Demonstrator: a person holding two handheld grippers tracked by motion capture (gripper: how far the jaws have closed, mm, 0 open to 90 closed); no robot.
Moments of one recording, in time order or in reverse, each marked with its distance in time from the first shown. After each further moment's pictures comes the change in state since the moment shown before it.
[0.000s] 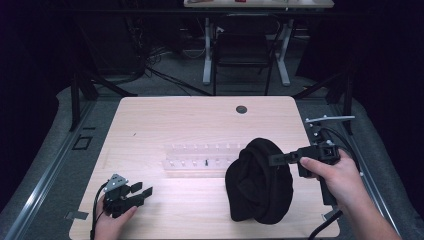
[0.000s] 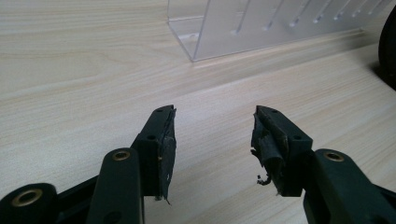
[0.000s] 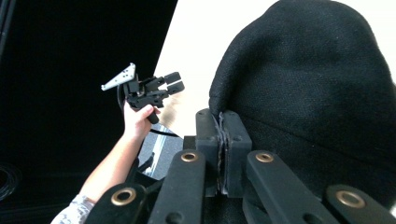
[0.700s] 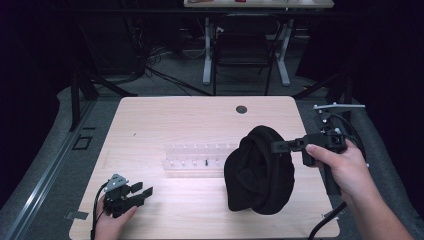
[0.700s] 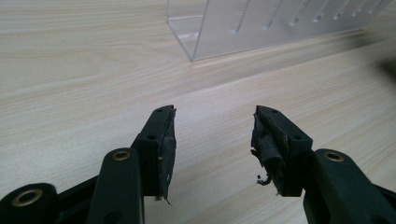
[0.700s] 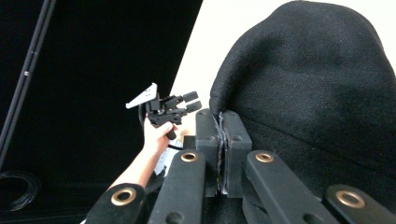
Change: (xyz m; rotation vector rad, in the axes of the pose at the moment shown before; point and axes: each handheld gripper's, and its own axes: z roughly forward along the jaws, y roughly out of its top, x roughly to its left) left arm 0.000 0.000 0.001 -0.002 0.001 0.002; right arm 0.014 0.016 -0.017 -0.064 0.055 0.002
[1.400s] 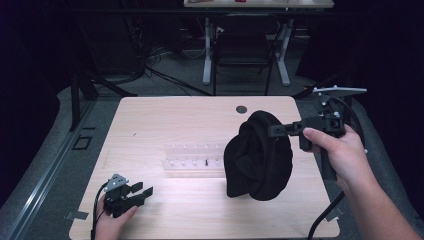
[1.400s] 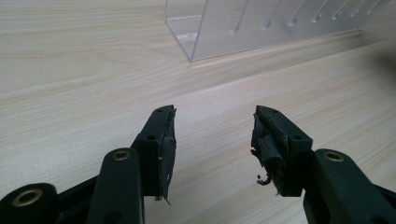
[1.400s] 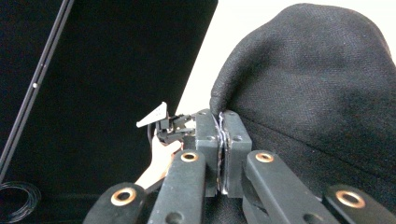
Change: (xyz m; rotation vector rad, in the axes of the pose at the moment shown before) left arm 0.000 0.000 0.000 -0.002 -0.004 -0.003; right arm 0.020 0.024 -0.003 -0.047 0.006 -0.026
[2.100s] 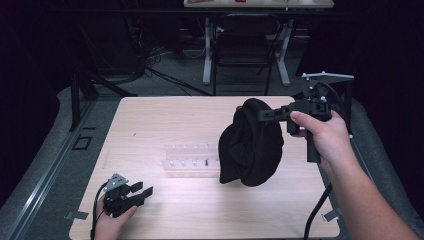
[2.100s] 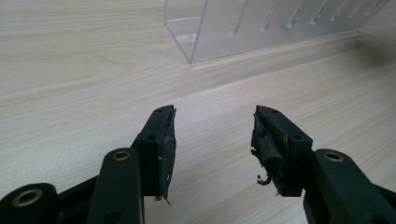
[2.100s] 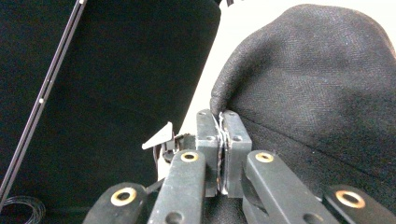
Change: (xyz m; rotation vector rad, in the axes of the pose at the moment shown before) left arm 0.000 0.001 -0.001 -0.004 -0.005 0.002; right arm 0.008 0.029 0.019 -0.033 0.013 0.017
